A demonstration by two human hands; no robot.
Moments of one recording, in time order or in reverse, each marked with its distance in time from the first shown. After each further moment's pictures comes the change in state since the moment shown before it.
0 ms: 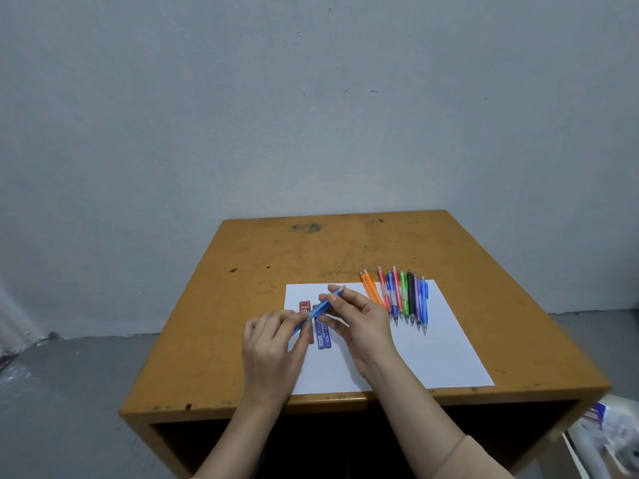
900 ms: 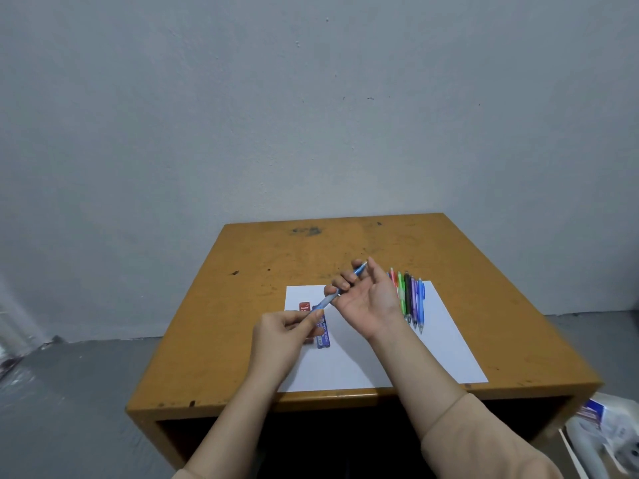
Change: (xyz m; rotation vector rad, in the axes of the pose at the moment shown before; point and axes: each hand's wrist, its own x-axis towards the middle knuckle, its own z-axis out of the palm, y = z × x) left_hand 0.038 0.029 -0.026 -0.698 -0.439 -0.941; right_hand 0.027 -0.033 0.005 0.697 -0.150 0.213
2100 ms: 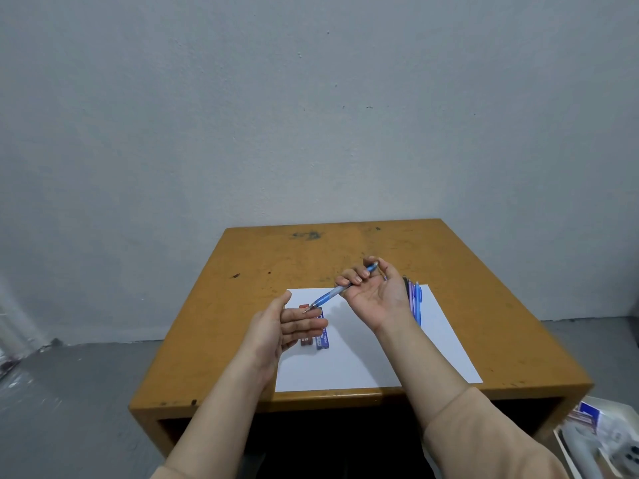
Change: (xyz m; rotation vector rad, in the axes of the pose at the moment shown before) left_hand -0.001 0.024 -0.016 -0.351 -0.189 -0.320; right_hand -0.002 -0.016 0.005 0.140 0.016 -0.029
